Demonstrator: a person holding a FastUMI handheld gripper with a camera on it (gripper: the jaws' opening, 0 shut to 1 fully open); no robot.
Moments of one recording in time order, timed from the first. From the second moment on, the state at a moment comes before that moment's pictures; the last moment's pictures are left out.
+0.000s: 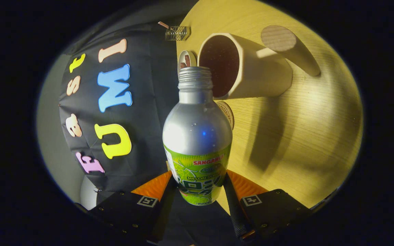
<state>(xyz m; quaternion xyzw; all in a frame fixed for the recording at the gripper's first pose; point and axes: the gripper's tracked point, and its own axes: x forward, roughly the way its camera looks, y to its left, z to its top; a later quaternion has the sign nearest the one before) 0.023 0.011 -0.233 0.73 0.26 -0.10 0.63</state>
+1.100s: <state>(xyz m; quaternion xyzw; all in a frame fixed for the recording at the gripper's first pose) 0.039 -0.016 -0.256 0.40 0.31 -0.15 0.85</state>
